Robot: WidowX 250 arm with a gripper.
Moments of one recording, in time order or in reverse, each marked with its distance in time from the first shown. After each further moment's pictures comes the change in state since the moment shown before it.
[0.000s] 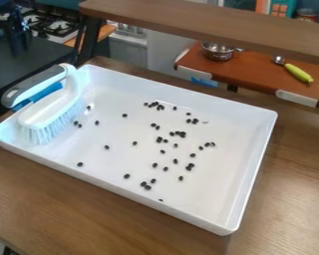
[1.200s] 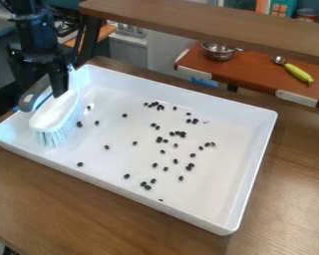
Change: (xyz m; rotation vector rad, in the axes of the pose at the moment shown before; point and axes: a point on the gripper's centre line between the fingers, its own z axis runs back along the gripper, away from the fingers) arm 0.000 -0.050 -0.054 0.019 0.065 -0.026
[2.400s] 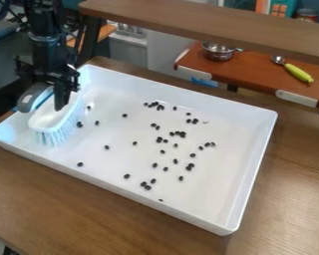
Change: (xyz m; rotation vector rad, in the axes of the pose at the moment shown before) arm 0.007 0.003 -0.031 0.172 0.007 0.060
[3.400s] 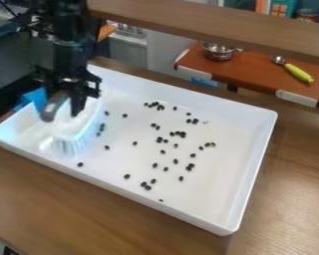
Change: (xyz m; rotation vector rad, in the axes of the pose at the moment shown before) arm -0.015 -0.054 0.002 -0.048 0.097 -0.019
